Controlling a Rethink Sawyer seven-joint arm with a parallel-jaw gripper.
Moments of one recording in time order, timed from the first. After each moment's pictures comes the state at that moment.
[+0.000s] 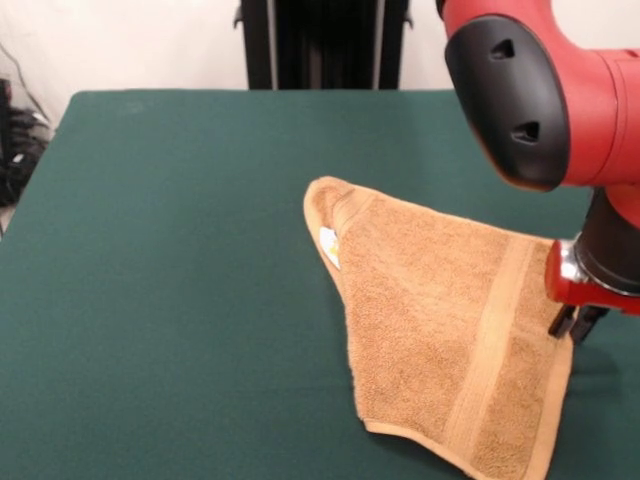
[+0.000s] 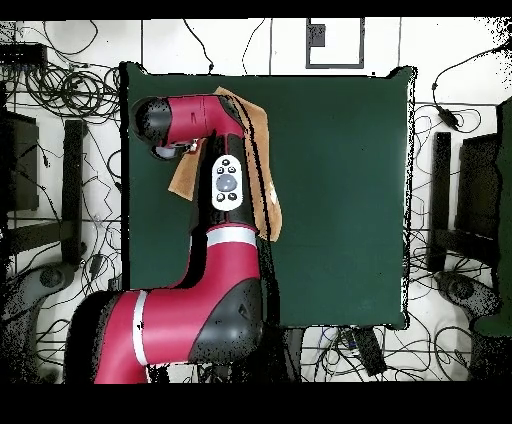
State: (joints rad) arm 0.14 0.01 -0.04 0.61 0.00 1.08 2.05
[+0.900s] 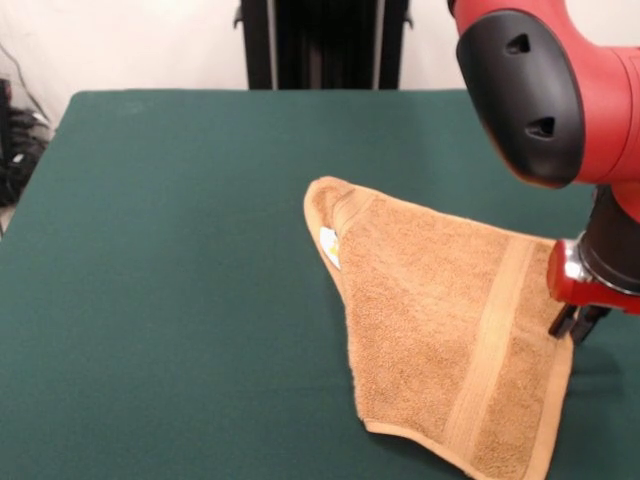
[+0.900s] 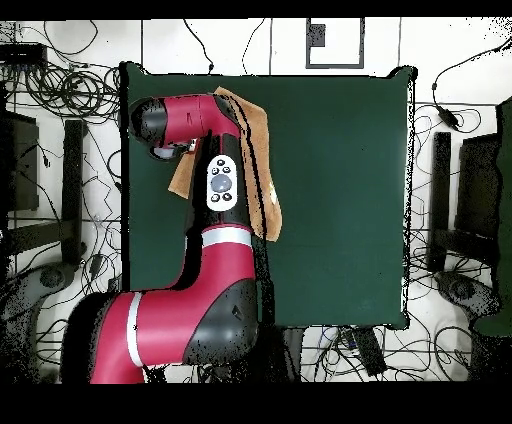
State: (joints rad) arm 0.15 0.02 -0.06 0.60 0.00 1.08 2.05
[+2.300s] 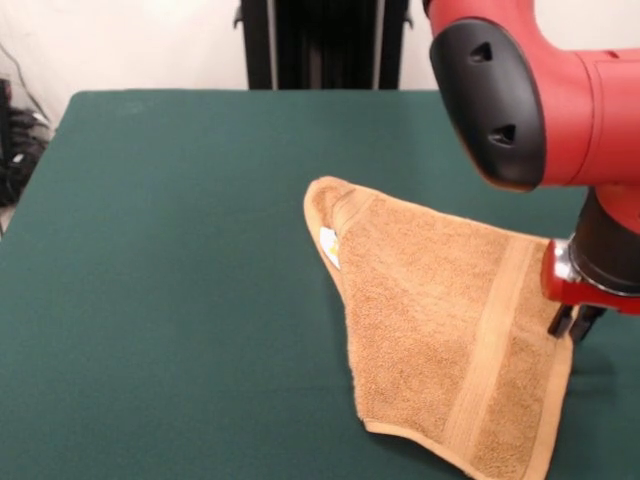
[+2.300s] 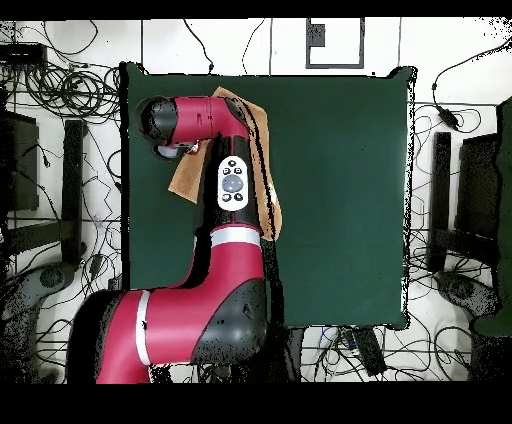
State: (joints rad) arm 0.12 0.00 -0.04 0.64 0.05 1.06 2.05
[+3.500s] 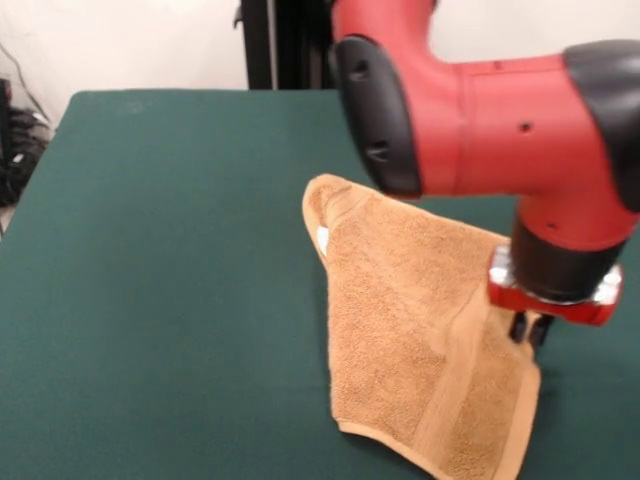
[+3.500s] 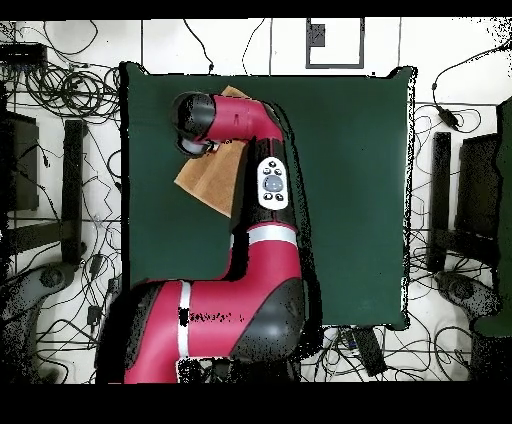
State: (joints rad) arm 0.01 -0.04 0.03 0.72 0.06 1.03 2.05
